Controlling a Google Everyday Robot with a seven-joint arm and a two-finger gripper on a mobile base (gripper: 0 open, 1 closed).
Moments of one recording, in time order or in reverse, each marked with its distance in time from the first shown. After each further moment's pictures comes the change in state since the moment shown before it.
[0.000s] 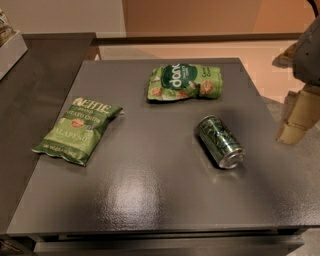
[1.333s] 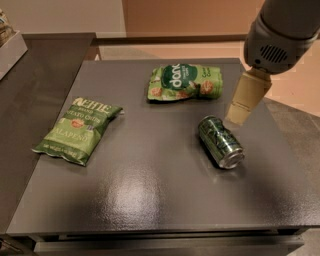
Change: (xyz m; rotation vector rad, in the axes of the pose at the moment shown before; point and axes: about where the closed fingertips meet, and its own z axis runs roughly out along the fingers) arm -0.051 -0.023 0.021 0.007 0.076 0.198
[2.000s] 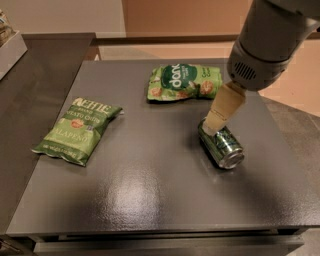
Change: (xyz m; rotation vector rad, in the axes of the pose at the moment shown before) arm -0.006 0.009 0.030 0.053 0.056 0.300
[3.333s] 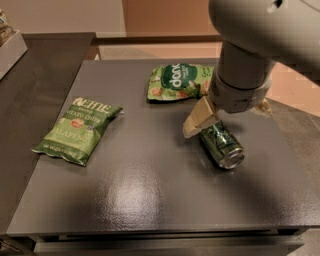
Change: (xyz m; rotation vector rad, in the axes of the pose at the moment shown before) arm 0.010 0.022 0.048 0.017 0.113 0.571
